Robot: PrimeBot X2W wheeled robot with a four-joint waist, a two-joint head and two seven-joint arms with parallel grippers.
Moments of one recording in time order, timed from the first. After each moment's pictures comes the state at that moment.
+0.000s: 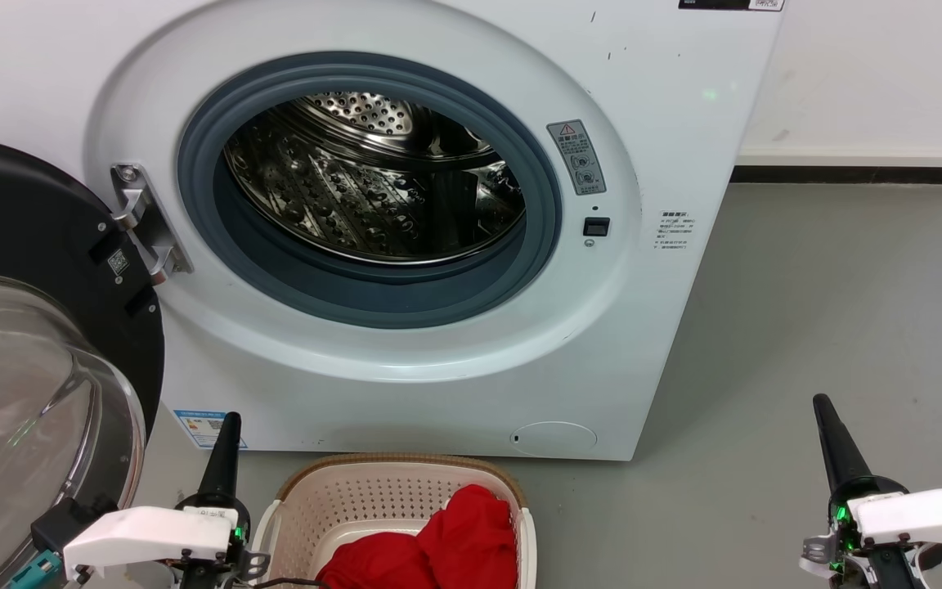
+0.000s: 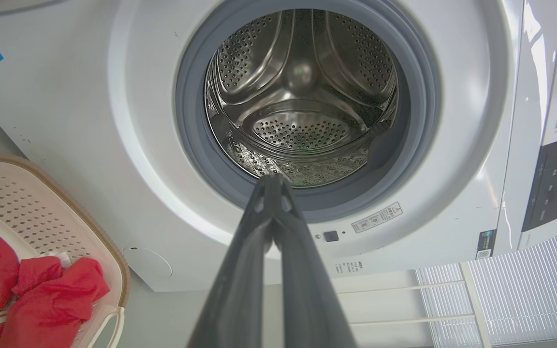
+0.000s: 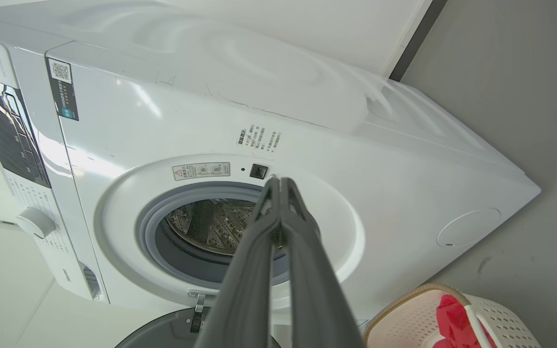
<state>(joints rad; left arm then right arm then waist) -0.05 0.05 0.09 0.20 -1.27 -0.11 0.03 -0.05 -0.05 -0.10 0.23 1.29 0.13 0.03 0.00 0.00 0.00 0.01</state>
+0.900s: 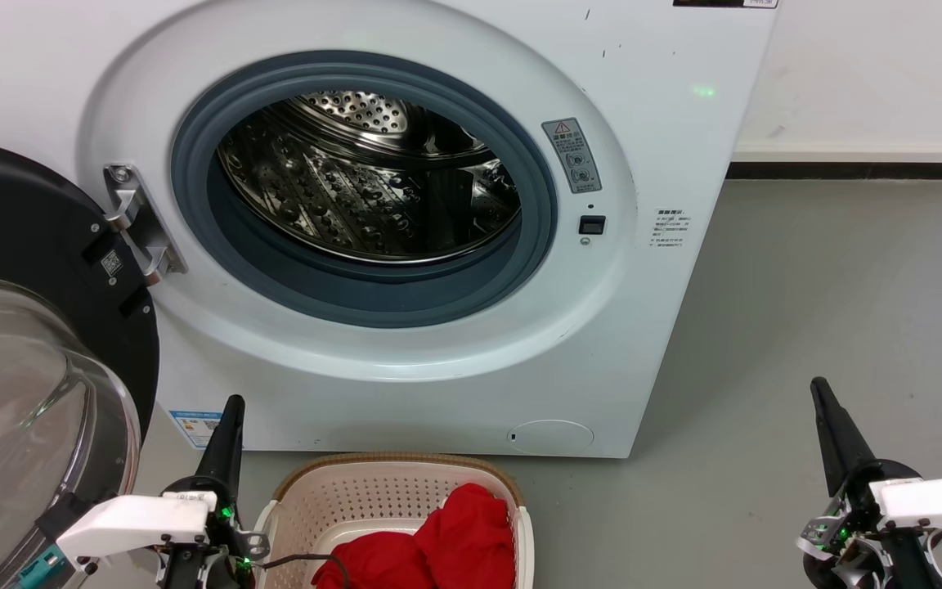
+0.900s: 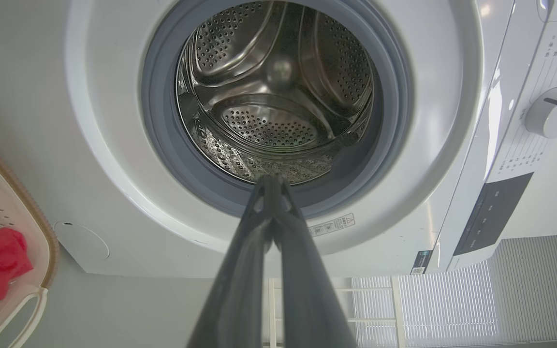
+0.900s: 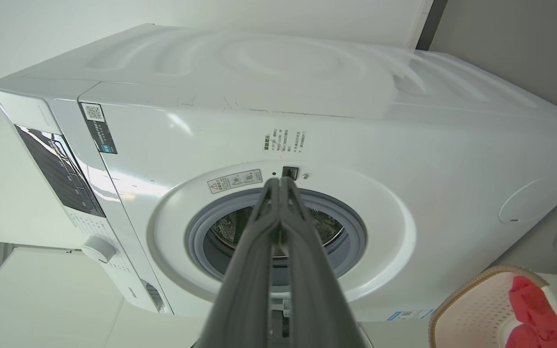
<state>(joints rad) -0.09 0.05 0.11 0.23 -1.50 -0.12 0.09 -0.08 -0.05 -0.11 0.24 1.51 0.13 0.09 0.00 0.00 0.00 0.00</state>
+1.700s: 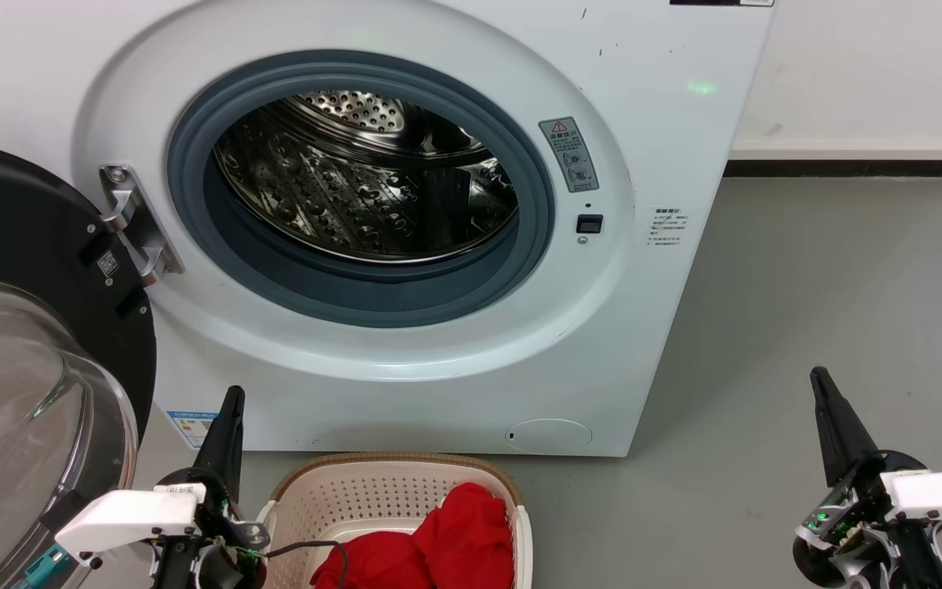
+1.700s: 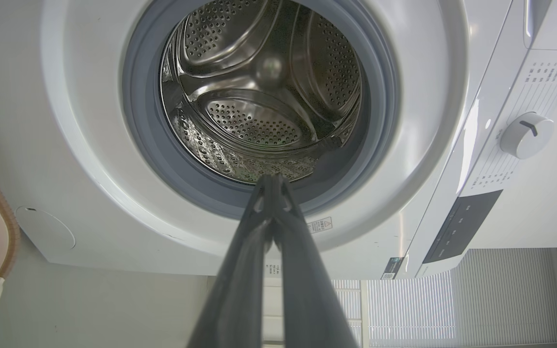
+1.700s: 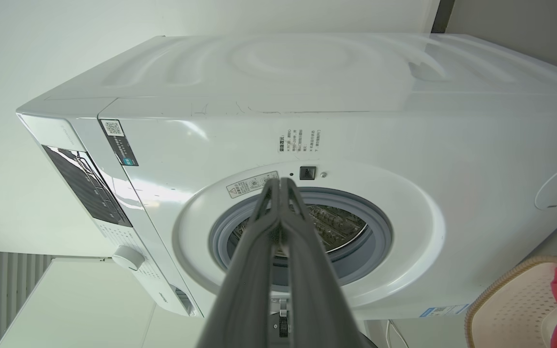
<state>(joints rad) -0.11 0.05 0.11 0.25 -1.61 -0.13 0.11 -0.10 -0.05 -0.11 0.24 1.61 0.13 0.11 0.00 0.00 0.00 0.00</state>
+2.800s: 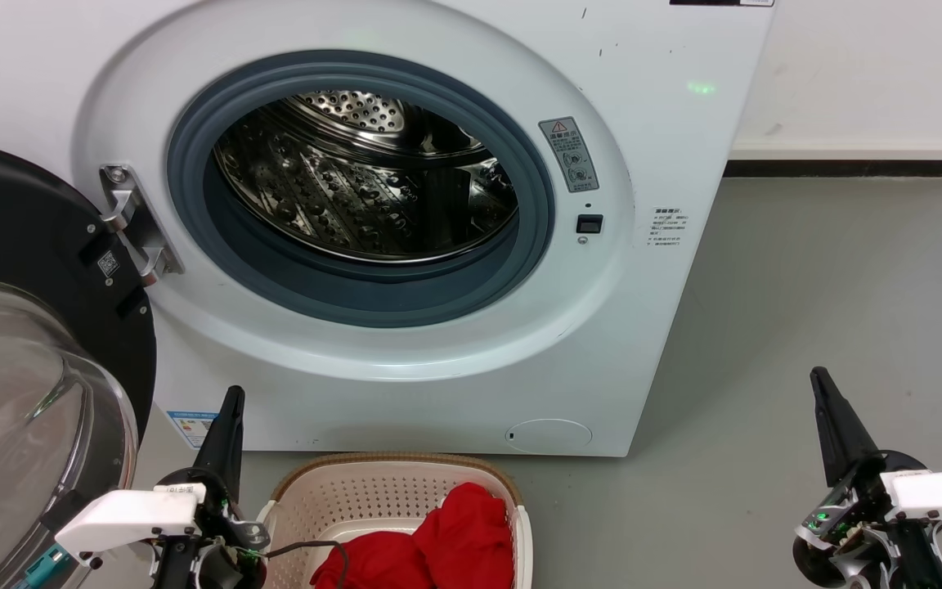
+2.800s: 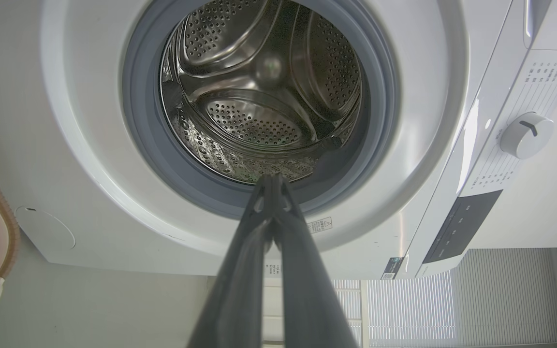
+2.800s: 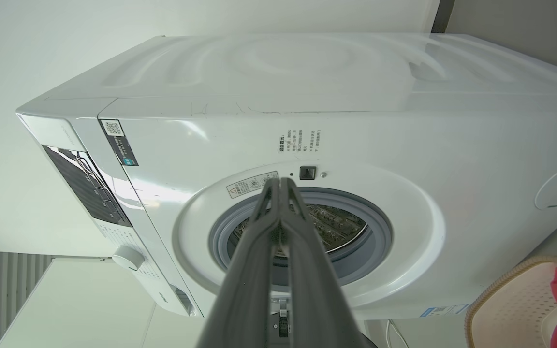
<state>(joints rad) -0.11 0.05 0.11 0.25 -1.61 -0.13 0.11 -0.10 -0.05 -0.11 0.24 1.61 0.13 0.11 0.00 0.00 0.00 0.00</state>
